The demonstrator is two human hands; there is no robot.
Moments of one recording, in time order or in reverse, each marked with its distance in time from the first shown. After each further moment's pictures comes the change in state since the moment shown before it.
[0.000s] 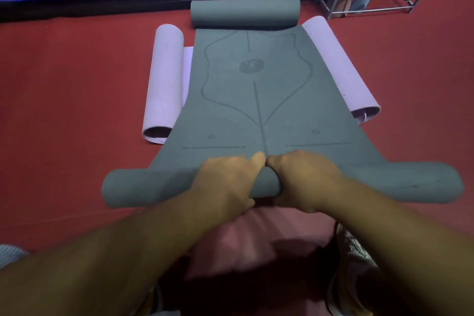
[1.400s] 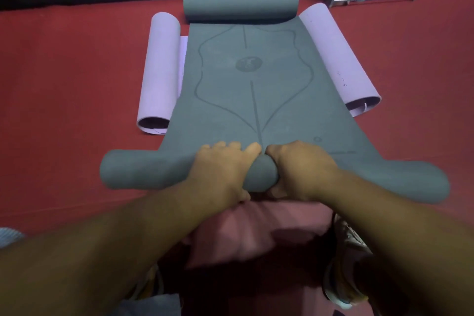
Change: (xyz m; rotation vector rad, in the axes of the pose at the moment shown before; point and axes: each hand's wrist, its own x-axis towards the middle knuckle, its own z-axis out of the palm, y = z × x) left_hand -0.005 -0.003 0.011 0.056 0.014 -0.040; right_hand 0.002 0.005 0.018 0.012 -0.034 0.026
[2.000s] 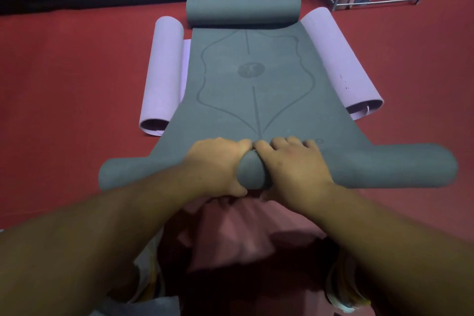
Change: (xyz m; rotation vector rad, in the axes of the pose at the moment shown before) left_hand 0.009 -0.018 -0.016 -0.111 -0.101 -0.009; right_hand -0.007 -0.019 0.007 -0.126 0.224 -0.037
